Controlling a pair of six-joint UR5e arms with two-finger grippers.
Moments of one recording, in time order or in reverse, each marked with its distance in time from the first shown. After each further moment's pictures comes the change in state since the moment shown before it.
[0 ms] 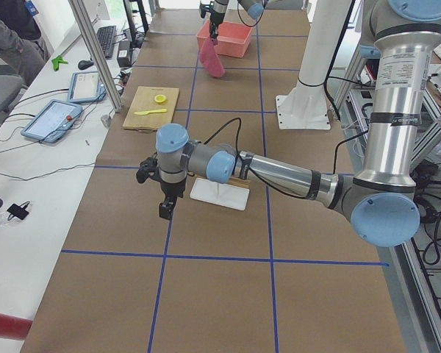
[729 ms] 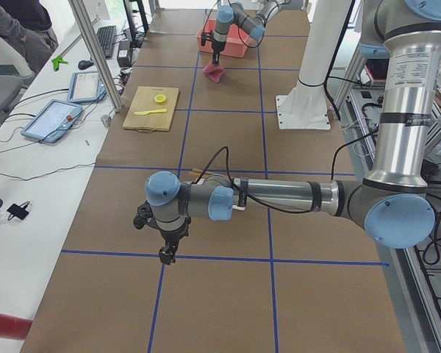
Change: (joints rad) left arm -0.068 0.004 0.153 0.011 -0.031 0.167; right arm -0.283 0.328 -0.259 -0.001 -0.169 0.513
